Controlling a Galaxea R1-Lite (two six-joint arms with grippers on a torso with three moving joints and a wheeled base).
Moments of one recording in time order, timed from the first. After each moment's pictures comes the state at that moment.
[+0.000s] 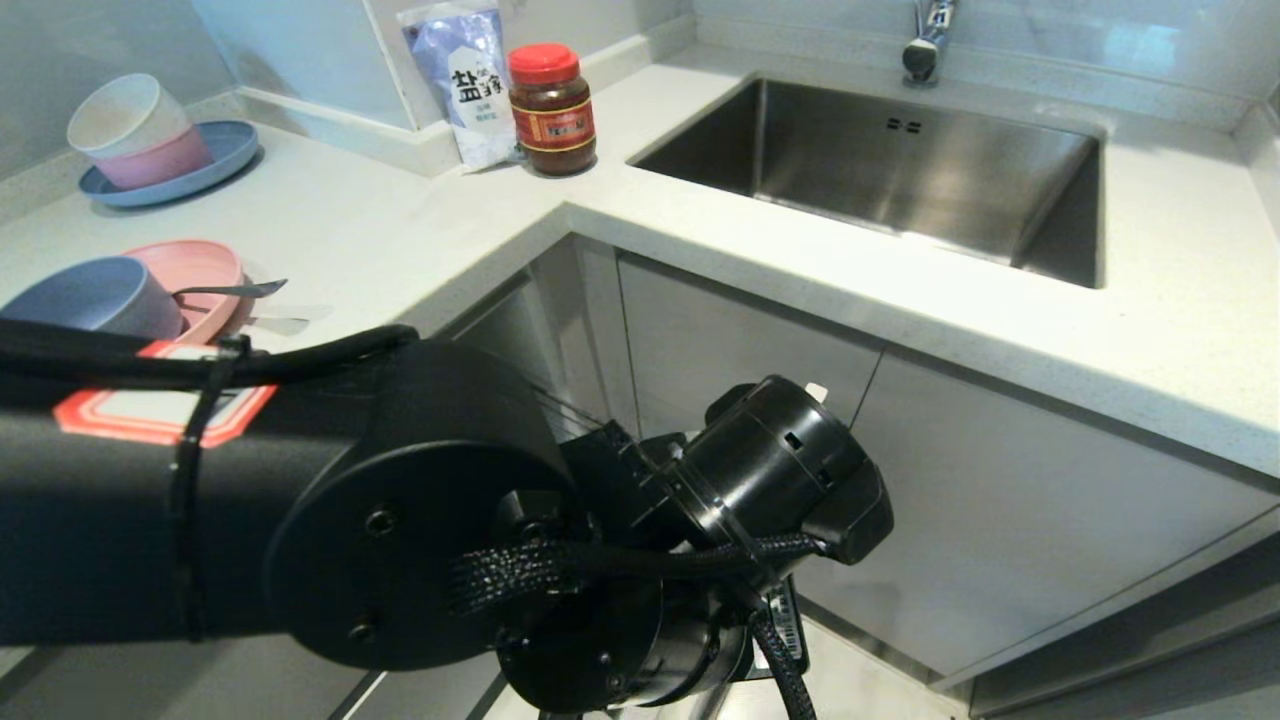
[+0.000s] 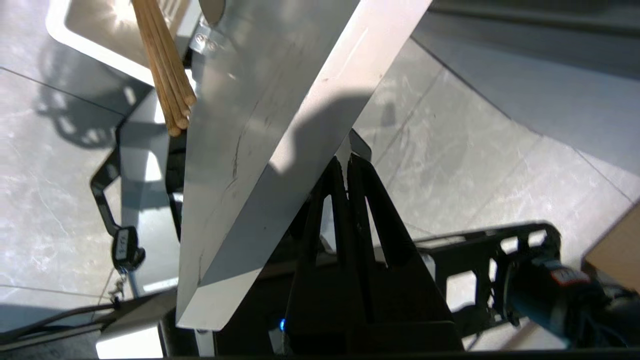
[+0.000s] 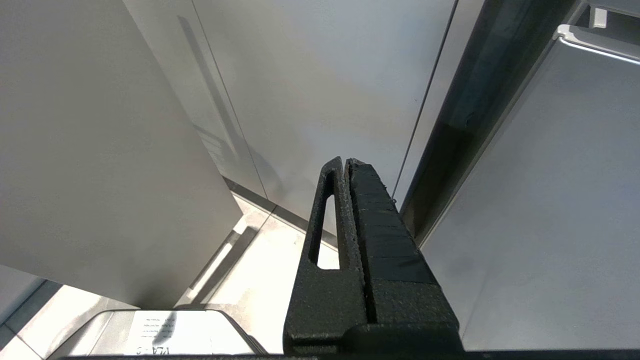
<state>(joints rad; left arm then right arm) -1.14 1.85 -1.47 0.65 0.33 -1.00 0.01 0.00 0.00 0.00 0.00 0.02</state>
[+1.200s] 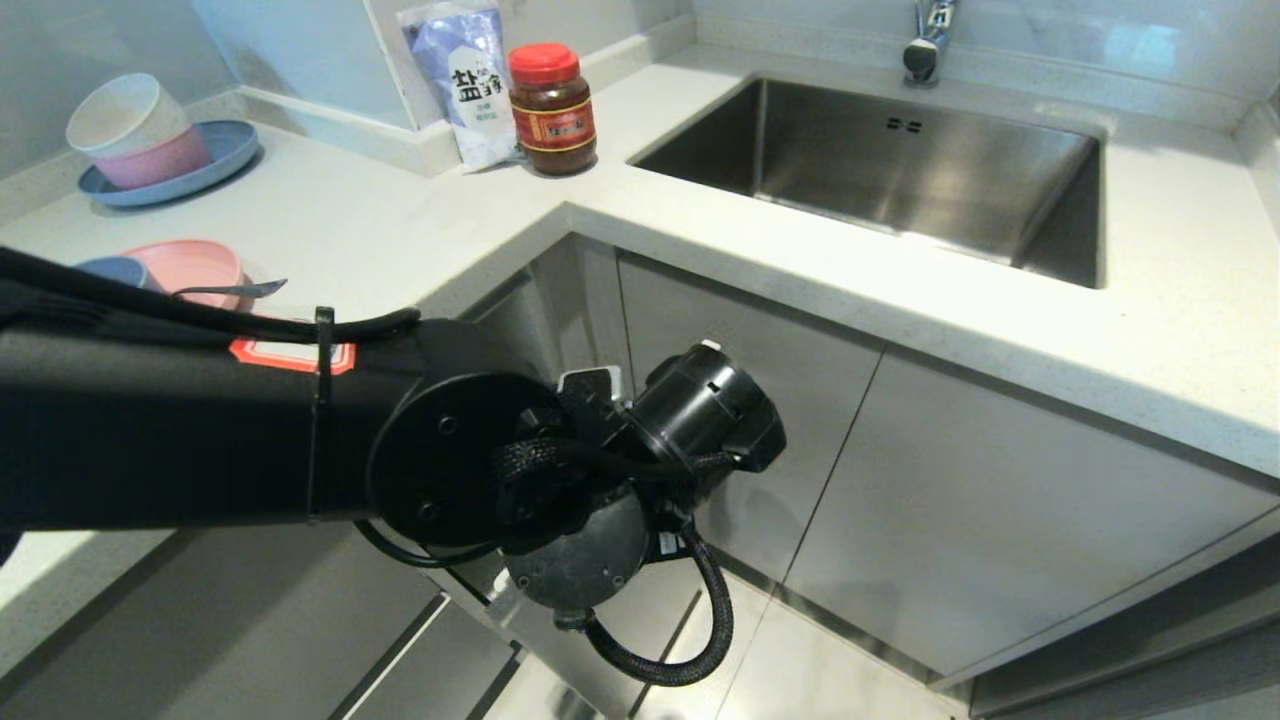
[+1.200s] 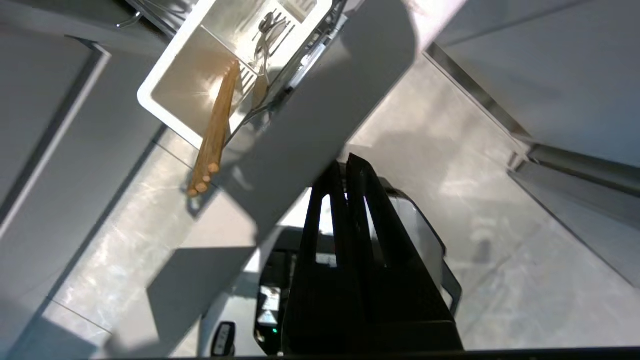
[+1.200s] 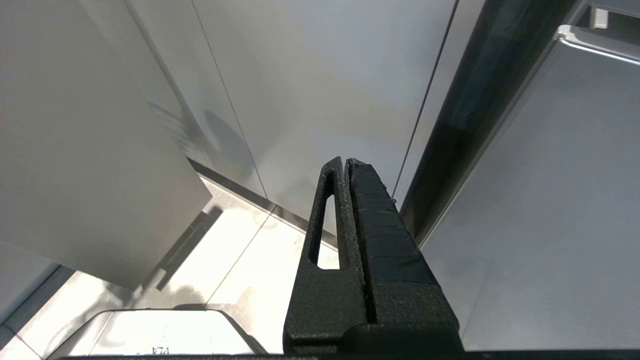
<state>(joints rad) -0.99 1.89 -1.47 0.64 0.67 -0.91 0.00 0.00 0.00 0.00 0.00 0.02</state>
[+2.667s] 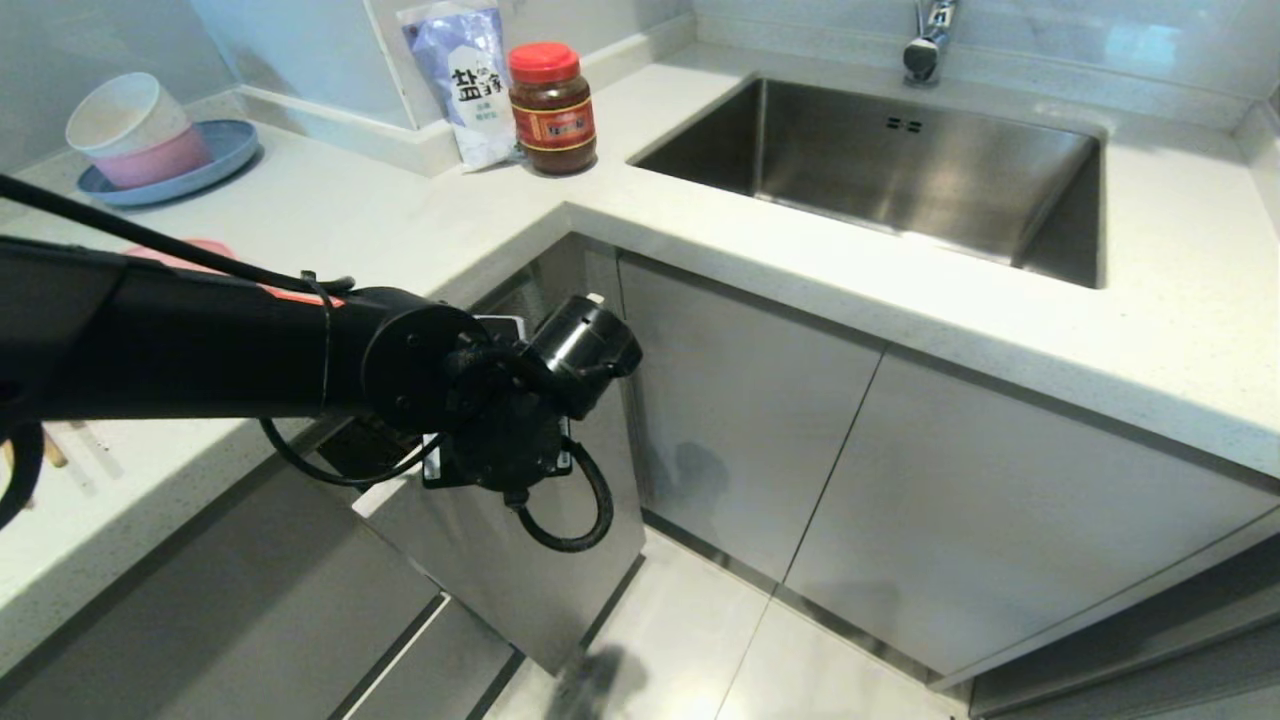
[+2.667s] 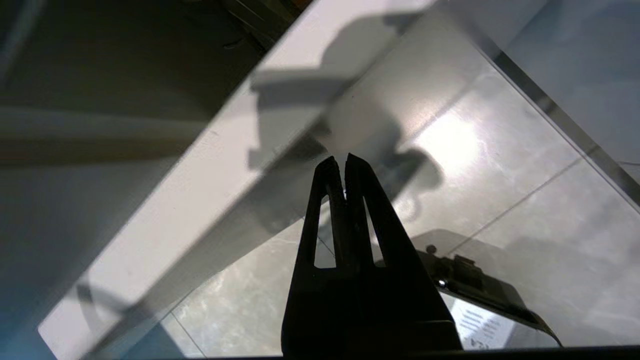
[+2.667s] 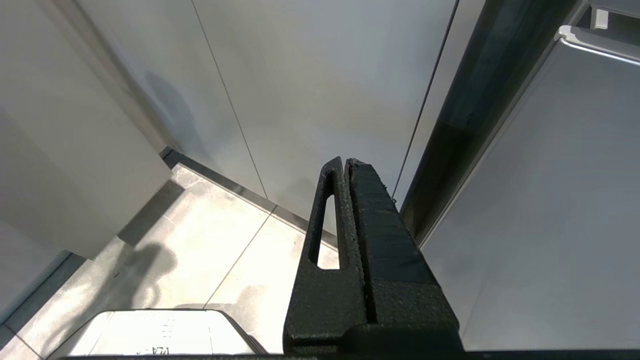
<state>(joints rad) -0.69 1.93 -1.48 0.60 0.87 -0.66 0.00 0.00 0.00 0.00 0.00 0.02</state>
